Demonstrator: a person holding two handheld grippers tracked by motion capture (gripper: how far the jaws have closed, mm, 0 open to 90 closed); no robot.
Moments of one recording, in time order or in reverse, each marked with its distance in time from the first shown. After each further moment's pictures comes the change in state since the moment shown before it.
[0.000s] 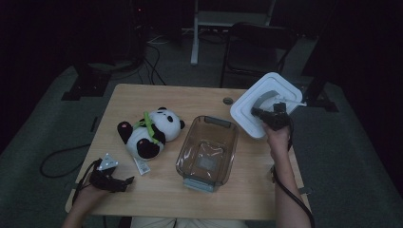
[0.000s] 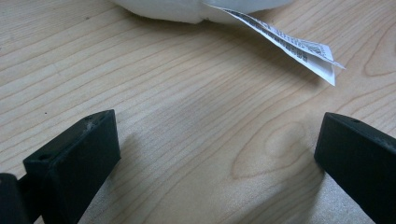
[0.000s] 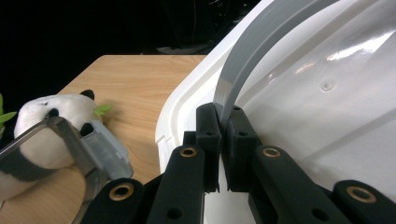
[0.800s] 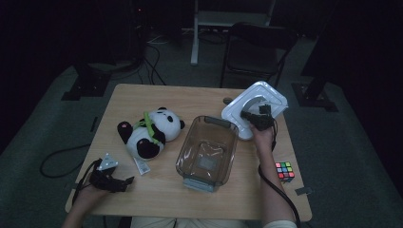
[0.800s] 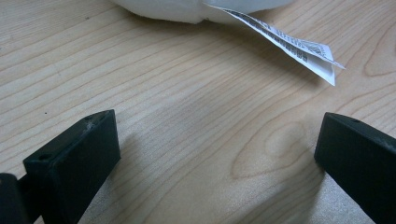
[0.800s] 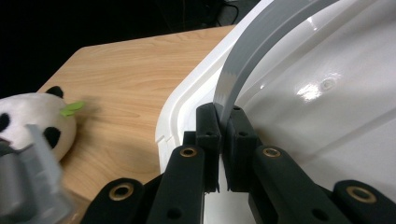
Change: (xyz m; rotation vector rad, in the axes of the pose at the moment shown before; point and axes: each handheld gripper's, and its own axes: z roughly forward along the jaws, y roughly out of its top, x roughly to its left) left arm 0.000 0.000 0.000 0.000 0.000 0.000; right arm -0.010 -0.024 0.063 0.052 -0.023 0.098
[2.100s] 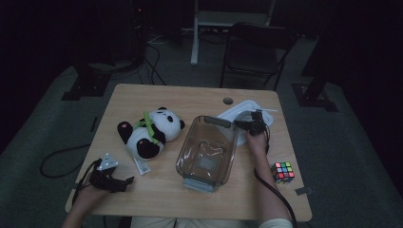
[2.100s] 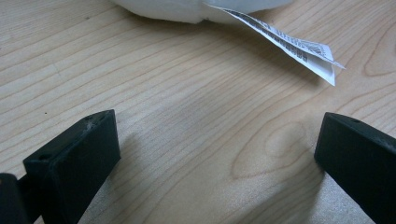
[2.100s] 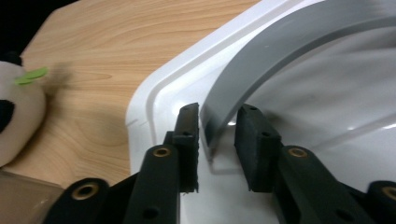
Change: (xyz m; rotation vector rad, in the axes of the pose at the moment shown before) left arm 0.000 0.000 0.000 0.000 0.000 0.000; right arm -0.018 -0.028 0.043 0.164 -0.004 0.101
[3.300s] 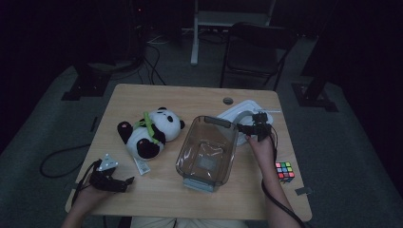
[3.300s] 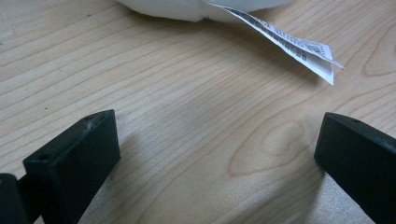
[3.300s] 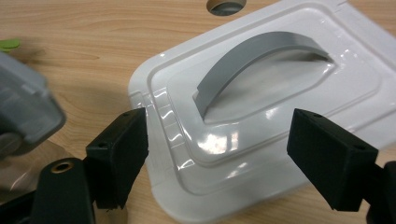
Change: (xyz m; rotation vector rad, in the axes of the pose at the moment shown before) left arm -0.002 -0.001 -0.001 -0.002 0.011 -0.011; right arm 0.054 -0.009 -0.060 -0.020 -0.264 -0.161
